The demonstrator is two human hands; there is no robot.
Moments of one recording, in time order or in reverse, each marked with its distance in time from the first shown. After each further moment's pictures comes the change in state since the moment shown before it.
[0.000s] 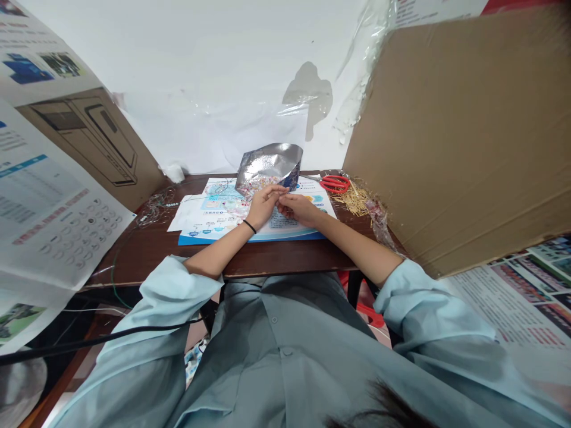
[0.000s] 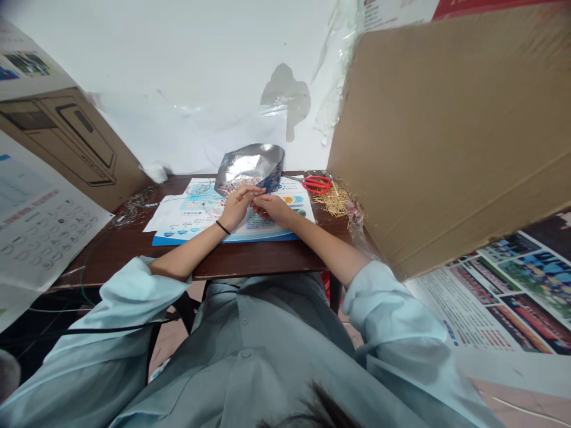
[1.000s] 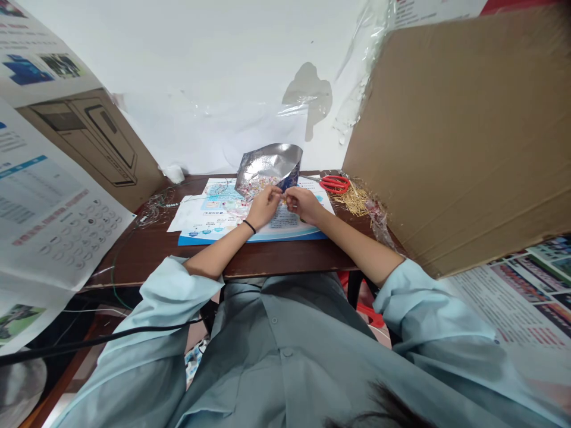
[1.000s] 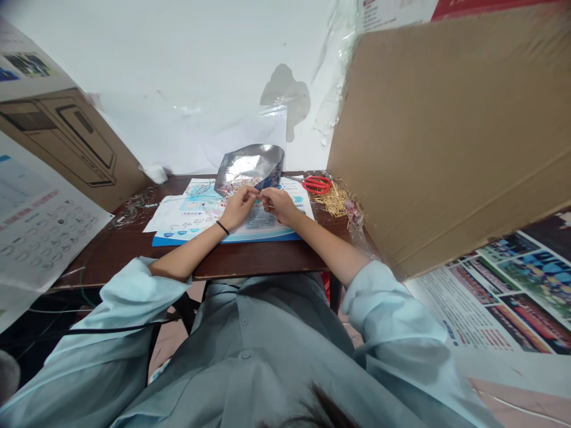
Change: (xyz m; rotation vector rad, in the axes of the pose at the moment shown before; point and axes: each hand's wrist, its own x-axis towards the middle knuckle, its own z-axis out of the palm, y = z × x) left_hand 0.000 0.002 -0.004 0.403 0.019 -0.004; right_hand -0.003 -0.012 -0.004 0.158 0.175 -0.038
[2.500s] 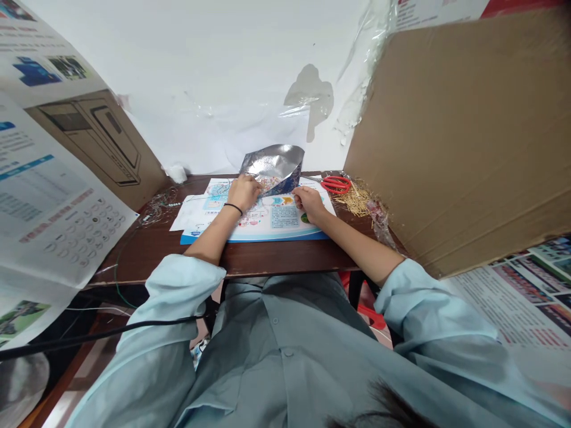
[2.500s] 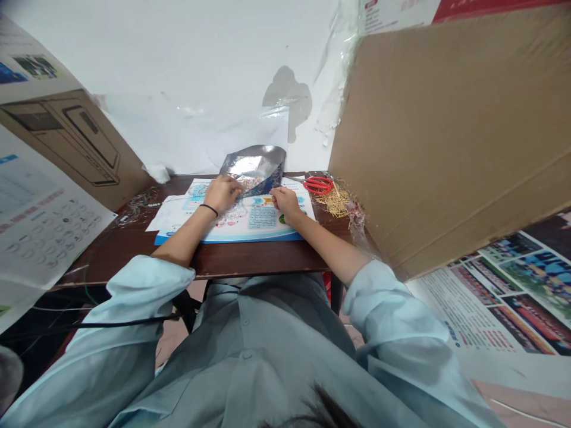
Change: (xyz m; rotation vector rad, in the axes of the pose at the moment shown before) left_hand 0.044 -0.030 -0.057 0.611 -0.044 0.124; right_hand 0.005 0.003 -0.003 -0.133 0.285 -0.068
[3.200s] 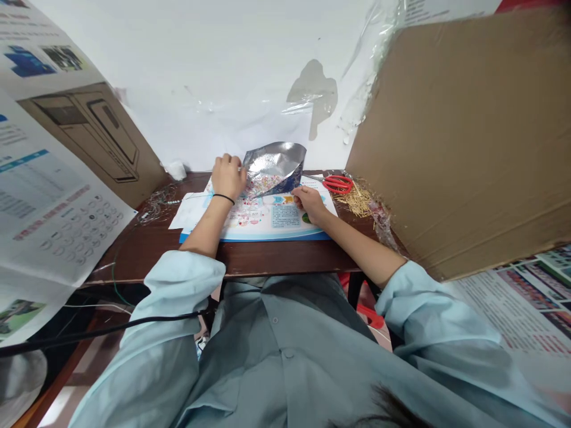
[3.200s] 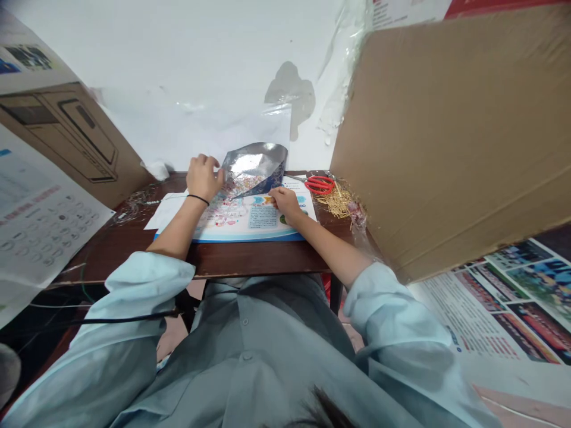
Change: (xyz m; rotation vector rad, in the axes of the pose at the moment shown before) left_hand 0.005 0.003 -0.036 0.109 0.200 -0.262; right_hand -0.002 0.001 -0.001 -0.071 -0.038 -0.012
